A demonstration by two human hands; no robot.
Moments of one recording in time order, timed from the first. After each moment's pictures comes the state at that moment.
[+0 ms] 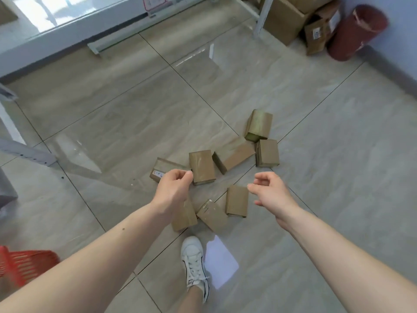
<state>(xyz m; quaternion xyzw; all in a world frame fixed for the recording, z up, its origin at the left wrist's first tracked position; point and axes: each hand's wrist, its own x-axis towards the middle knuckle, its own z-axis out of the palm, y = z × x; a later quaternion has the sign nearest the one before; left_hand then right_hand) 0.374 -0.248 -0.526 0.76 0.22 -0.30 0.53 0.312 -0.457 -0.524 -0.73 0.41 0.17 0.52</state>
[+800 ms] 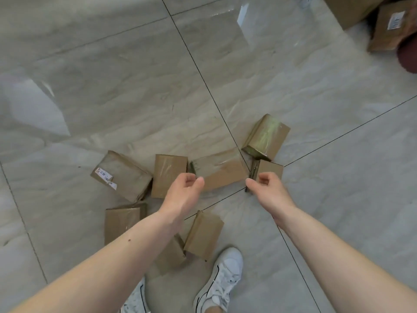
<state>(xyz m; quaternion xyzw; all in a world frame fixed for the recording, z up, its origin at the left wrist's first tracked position) 0.476 -0.421 -0.703 0.70 0.33 -0.33 0.54 0.482 -0.619 -0.712 -0.79 0.36 0.29 0.42</state>
